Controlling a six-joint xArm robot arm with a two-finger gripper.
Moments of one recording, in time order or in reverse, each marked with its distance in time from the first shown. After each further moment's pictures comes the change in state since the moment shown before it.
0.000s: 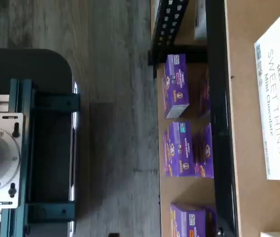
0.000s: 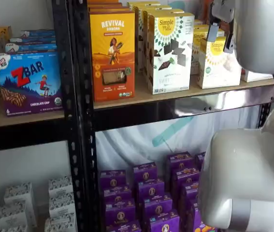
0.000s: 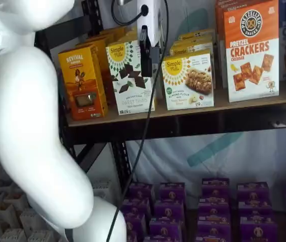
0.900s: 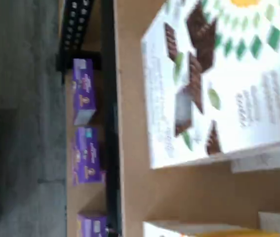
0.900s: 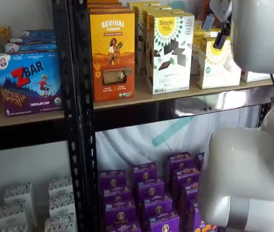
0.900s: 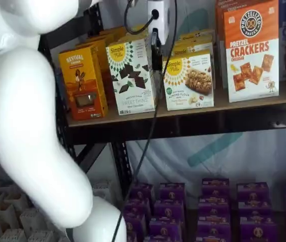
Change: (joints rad) arm -0.053 -0.001 0.084 0.140 -0.300 -0.048
